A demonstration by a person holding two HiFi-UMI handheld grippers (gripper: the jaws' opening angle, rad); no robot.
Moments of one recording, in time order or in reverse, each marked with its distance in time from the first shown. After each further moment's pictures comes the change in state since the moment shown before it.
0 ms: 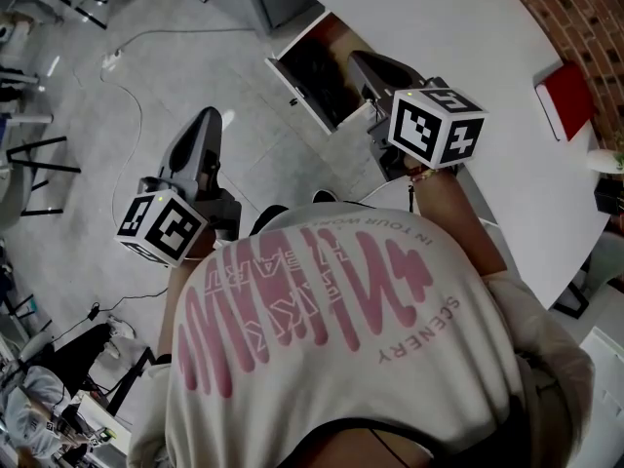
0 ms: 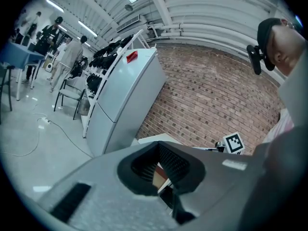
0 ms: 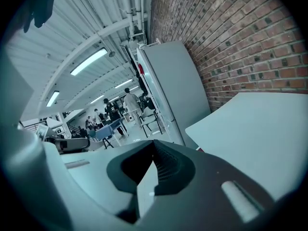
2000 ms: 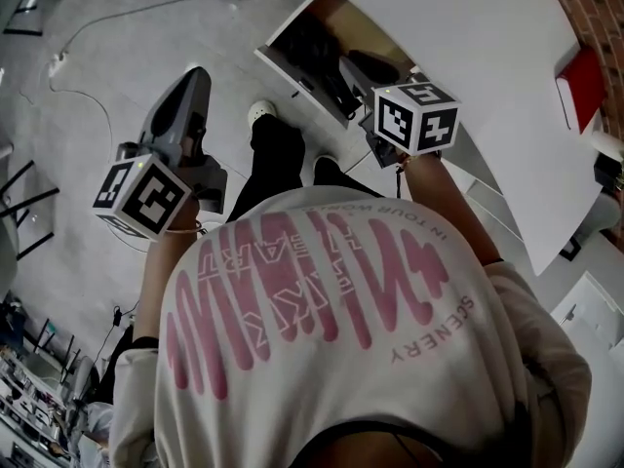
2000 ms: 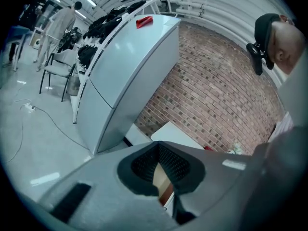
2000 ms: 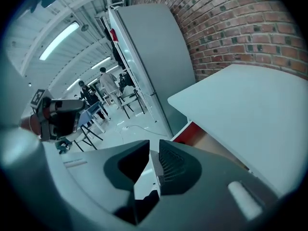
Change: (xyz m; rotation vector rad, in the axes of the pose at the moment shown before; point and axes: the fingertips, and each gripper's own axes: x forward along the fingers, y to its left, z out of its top) left arm 0.160 0.144 0.027 -0.086 0.247 -0.101; right arm 0.153 -0.089 -0.080 0.087 0.259 -0.214
